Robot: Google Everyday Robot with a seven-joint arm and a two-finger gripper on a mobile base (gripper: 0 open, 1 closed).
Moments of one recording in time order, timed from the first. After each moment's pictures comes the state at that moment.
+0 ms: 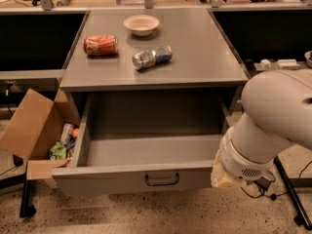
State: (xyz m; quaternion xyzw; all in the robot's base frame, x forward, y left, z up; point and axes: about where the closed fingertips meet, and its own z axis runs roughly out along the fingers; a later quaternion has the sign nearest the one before) arm 0.355 -0.160 0.768 -0.66 0.74 0.05 0.07
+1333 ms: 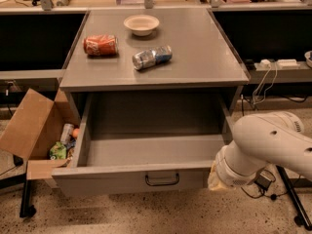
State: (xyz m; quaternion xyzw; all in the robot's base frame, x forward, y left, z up) arm 0.400 -0.187 0.649 -0.68 0.72 0.04 0.09
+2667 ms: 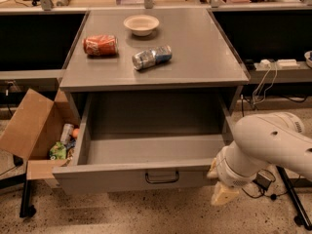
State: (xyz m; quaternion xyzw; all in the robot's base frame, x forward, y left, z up) arm 0.401 -0.186 0.648 -0.68 0.72 0.04 0.09
